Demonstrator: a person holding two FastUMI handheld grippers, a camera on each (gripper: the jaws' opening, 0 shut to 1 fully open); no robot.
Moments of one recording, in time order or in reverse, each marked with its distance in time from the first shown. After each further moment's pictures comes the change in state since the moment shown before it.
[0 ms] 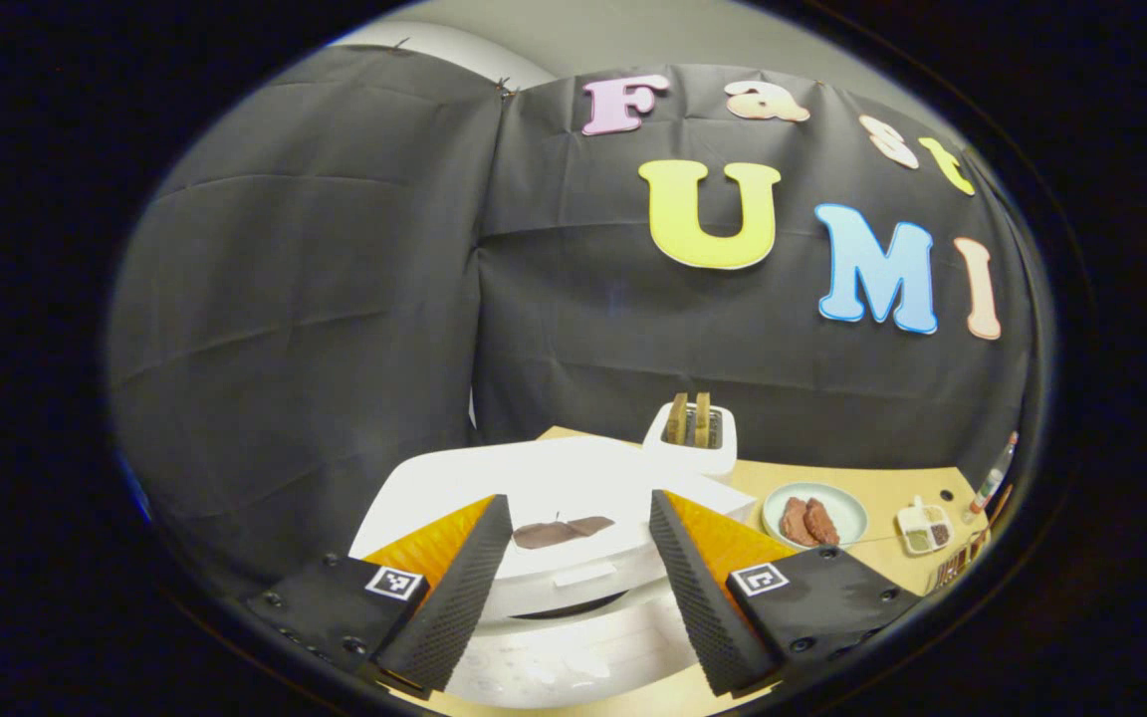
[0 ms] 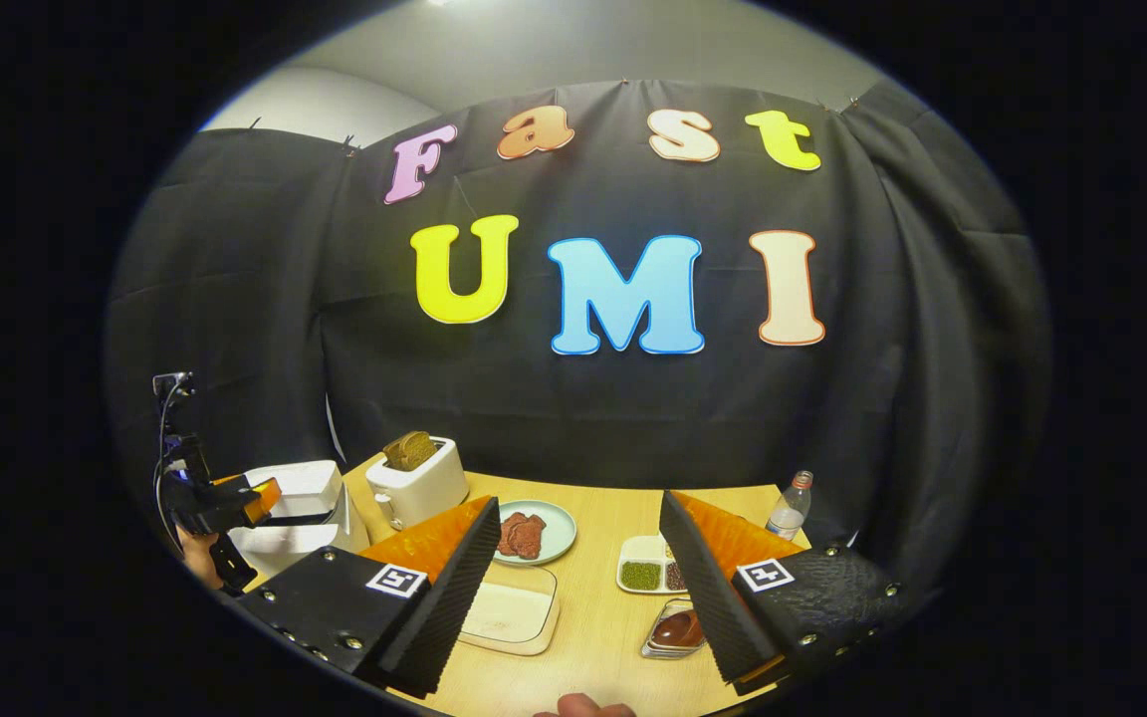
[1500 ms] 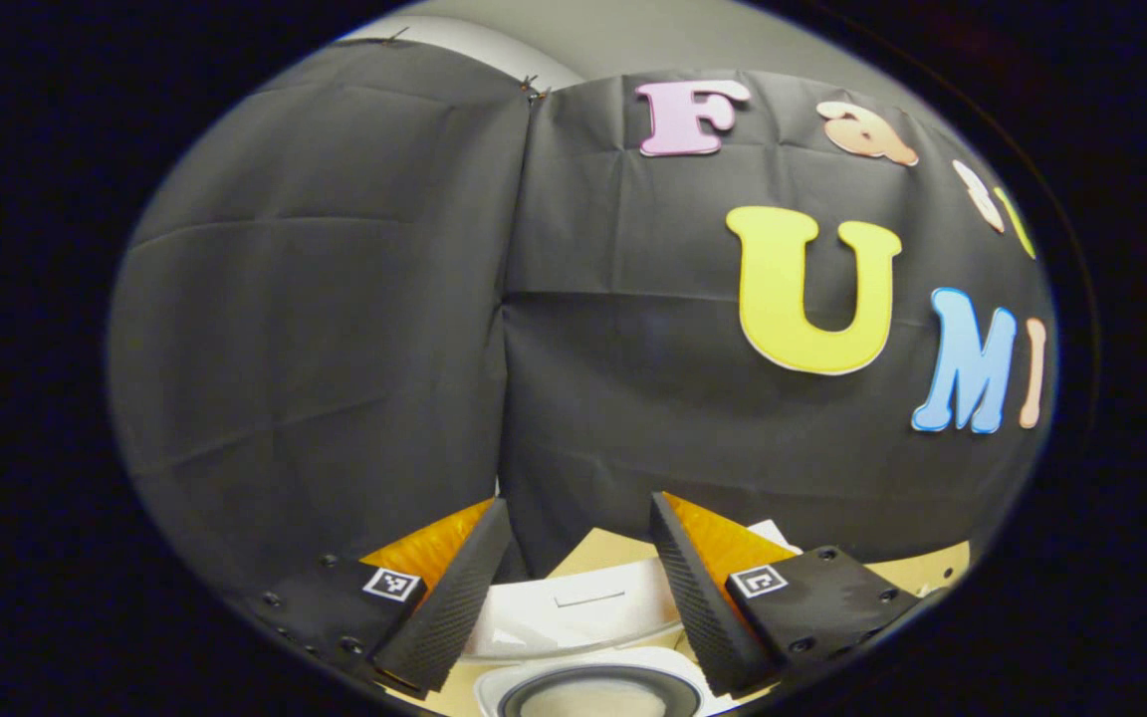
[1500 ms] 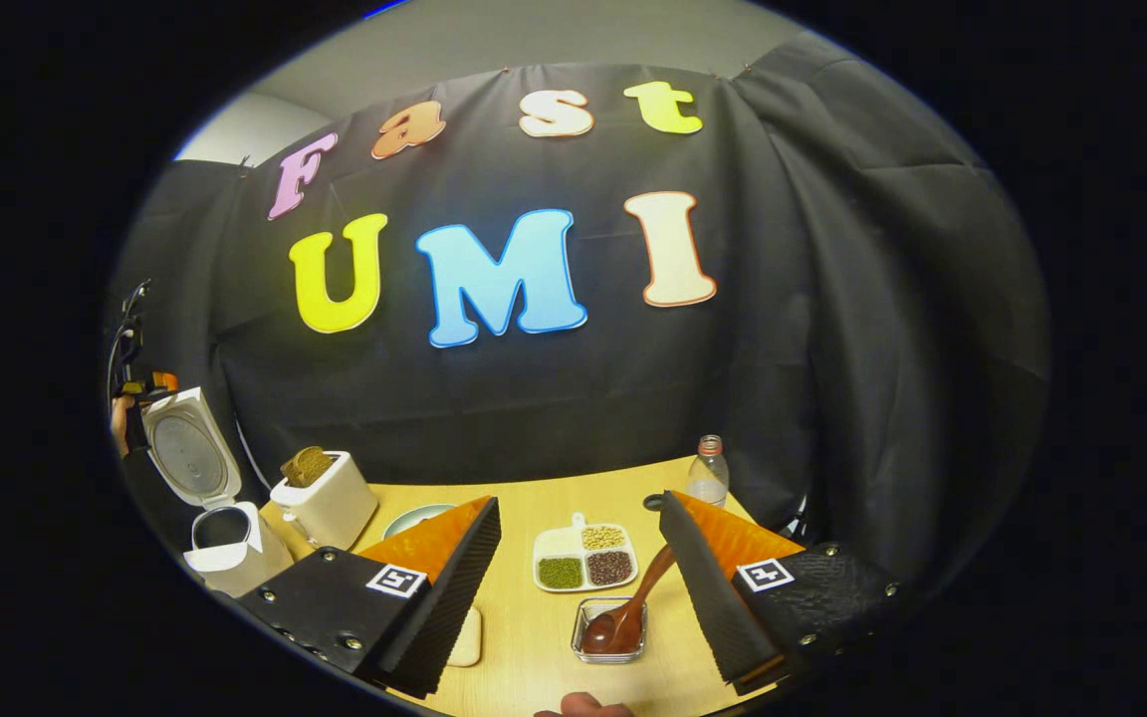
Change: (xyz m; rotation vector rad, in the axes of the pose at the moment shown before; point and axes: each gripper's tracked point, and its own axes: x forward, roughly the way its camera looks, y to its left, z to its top) left arm 0.045 0.022 0.055 -0.021 -0.006 0.089; right arm 0.039 -0.100 -0.039 0.142 0.028 -0.217
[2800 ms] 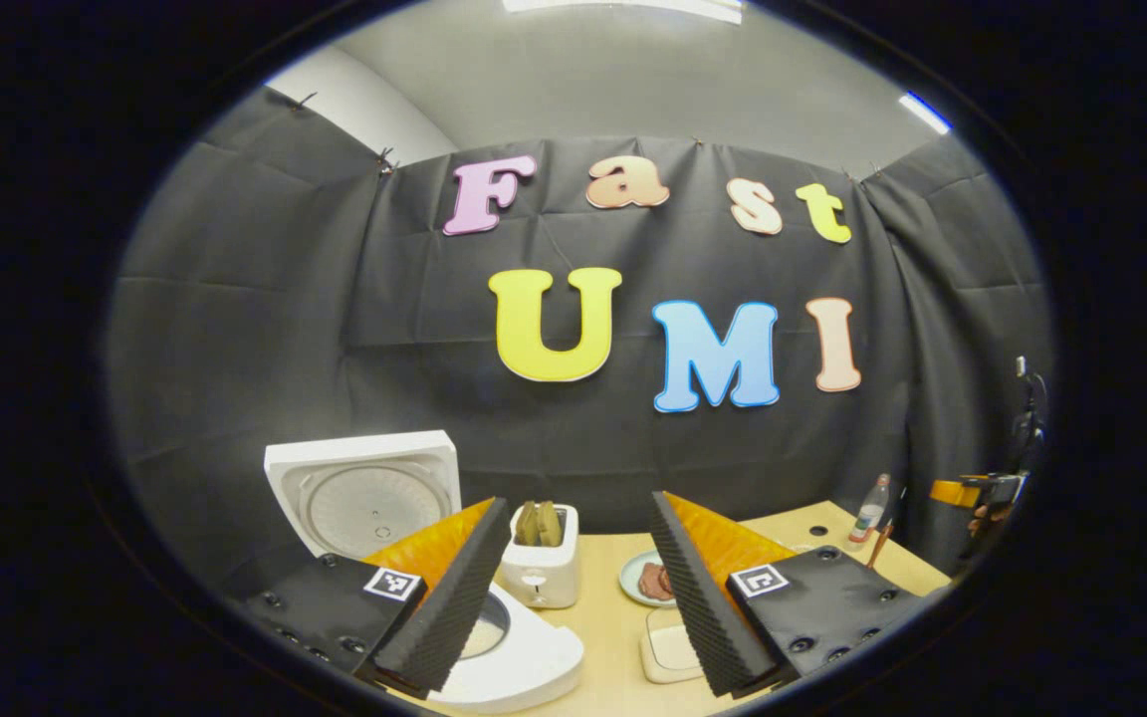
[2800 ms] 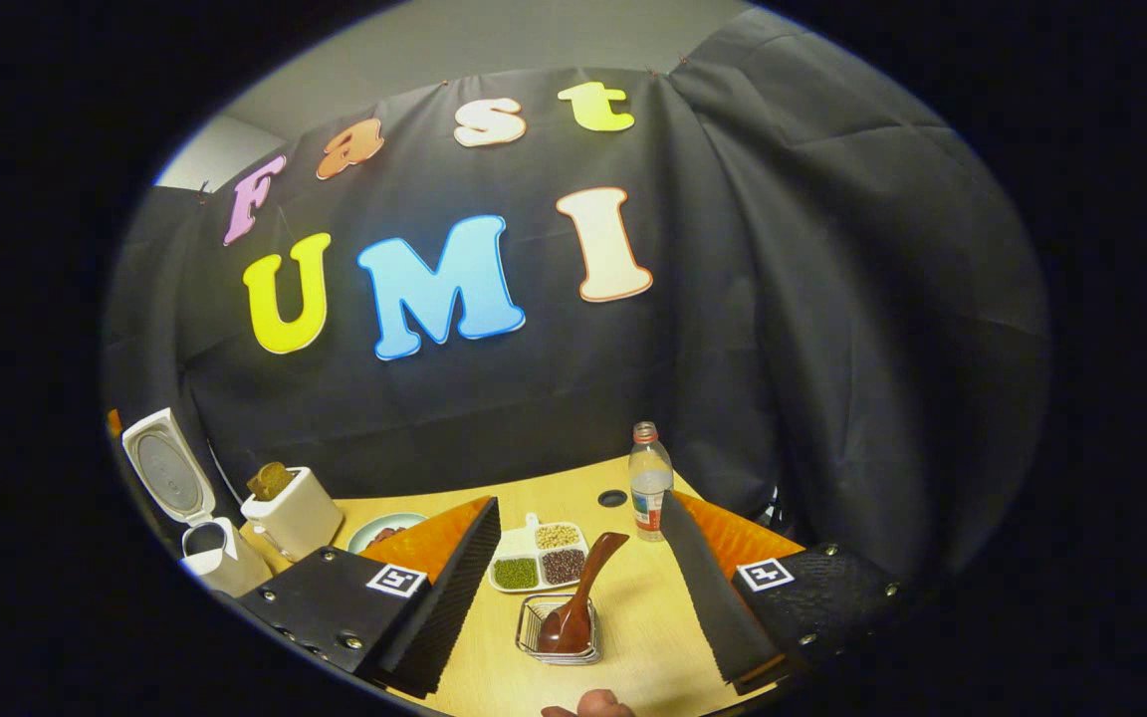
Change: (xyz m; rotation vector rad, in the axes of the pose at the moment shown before) left arm -0.312 -0.168 -0.052 0.099 -0.212 -0.460; right arm -0.025 -0.071 -0.003 0.102 -0.076 -0.113
